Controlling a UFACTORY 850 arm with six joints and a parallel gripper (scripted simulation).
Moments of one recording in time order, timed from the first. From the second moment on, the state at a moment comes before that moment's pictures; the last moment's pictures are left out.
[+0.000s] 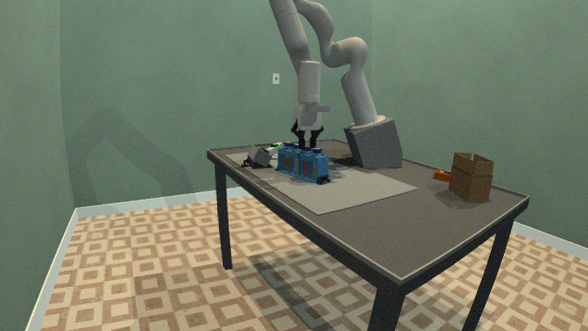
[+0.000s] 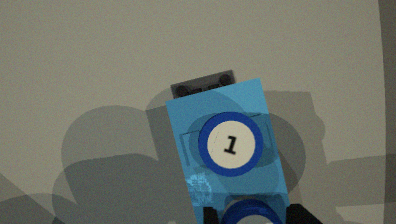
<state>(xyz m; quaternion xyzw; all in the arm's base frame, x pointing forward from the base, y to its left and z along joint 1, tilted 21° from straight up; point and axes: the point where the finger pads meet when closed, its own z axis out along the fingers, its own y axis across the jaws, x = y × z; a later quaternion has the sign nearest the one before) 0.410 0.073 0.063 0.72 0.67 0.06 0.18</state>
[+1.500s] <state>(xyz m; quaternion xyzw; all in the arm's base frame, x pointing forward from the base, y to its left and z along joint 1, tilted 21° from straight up) 0.405 0.030 0.110 0.54 0.82 0.01 0.19</state>
